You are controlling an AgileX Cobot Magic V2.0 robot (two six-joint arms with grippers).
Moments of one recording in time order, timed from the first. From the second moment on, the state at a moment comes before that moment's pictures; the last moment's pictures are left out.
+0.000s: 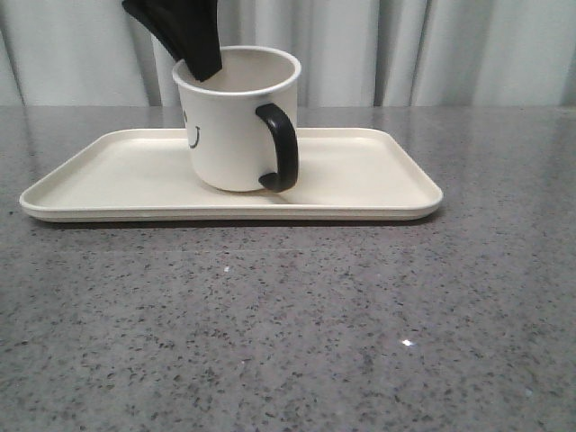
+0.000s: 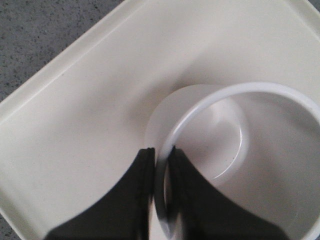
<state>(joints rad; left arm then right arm) -0.52 1.82 -1.76 -0.10 1.14 0.14 0.01 0.62 -0.99 0.12 0.61 -0.14</state>
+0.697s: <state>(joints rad) -0.52 1.84 -1.77 -0.11 1.15 0.14 0.01 0.62 -0.99 0.12 0.64 -0.14</state>
